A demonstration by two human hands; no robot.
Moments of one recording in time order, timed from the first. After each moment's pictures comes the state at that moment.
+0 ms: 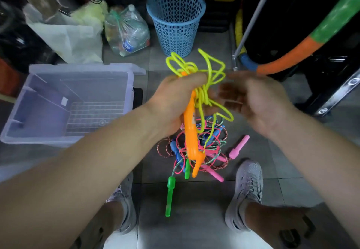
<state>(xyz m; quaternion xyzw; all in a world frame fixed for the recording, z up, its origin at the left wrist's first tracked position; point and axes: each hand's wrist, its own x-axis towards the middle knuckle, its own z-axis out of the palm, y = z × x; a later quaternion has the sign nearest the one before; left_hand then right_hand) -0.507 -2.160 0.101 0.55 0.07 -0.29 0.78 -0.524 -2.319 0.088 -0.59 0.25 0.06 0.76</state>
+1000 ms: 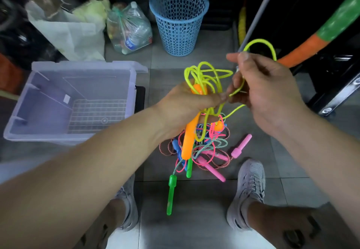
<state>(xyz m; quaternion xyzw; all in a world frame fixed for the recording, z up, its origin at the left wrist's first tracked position) -0.509 -2.155 0.080 0.61 0.00 -0.35 0.71 -0.532 -2.309 0.104 -0.68 0.13 -0.05 0.72</state>
